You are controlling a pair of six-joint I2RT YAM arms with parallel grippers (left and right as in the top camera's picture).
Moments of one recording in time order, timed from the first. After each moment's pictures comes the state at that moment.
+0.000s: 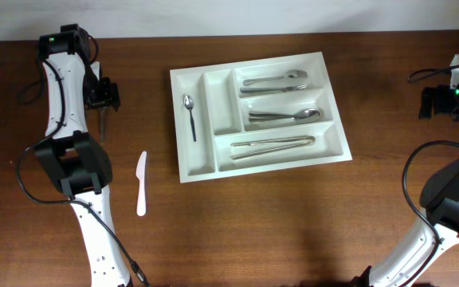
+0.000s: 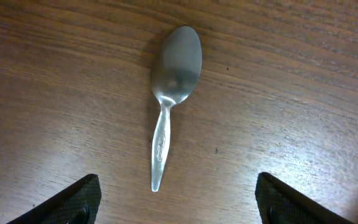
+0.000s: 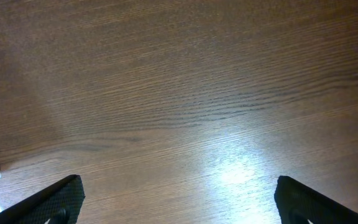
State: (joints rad) left arm 0.18 2.66 2.67 -1.58 -0.06 -0.05; right arm -0.50 2.16 2.16 -1.41 0.06 -0.29
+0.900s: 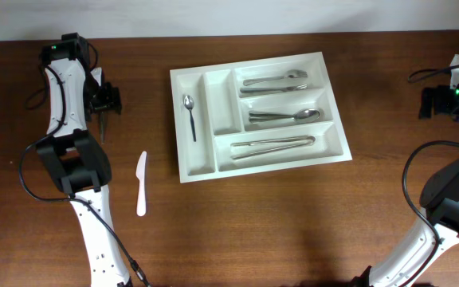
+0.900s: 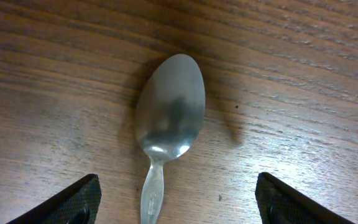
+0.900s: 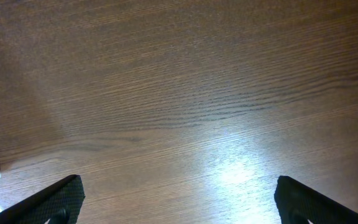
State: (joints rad) left arm 0.20 2.73 2.67 -1.51 0.01 -0.03; right arm -0.50 2.16 2.16 -1.41 0.06 -0.29
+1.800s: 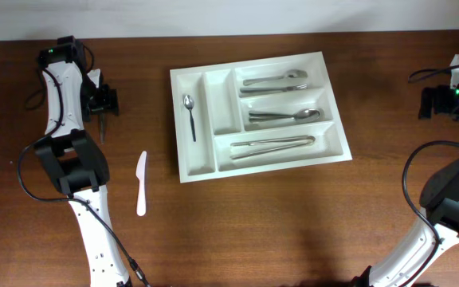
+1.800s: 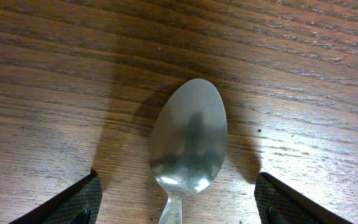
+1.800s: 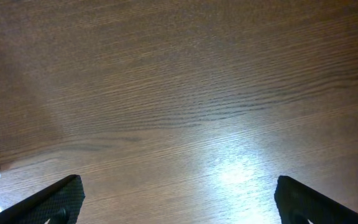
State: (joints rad) left arm 0.22 2.76 2.67 -1.47 0.03 0.04; right arm -0.50 2.16 2.16 -1.41 0.06 -0.29
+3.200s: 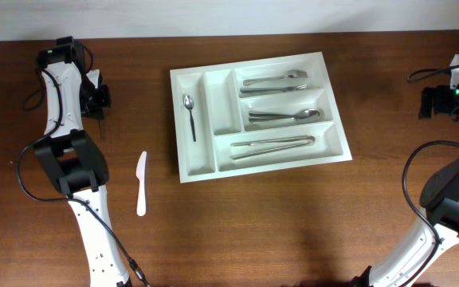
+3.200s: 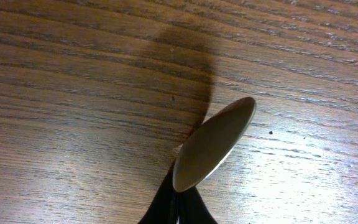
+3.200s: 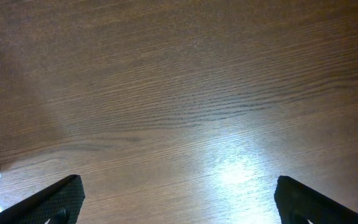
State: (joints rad) left arm 0.23 2.76 2.67 -1.47 0.01 0.05; right arm -0.50 2.16 2.16 -1.41 0.06 -0.29
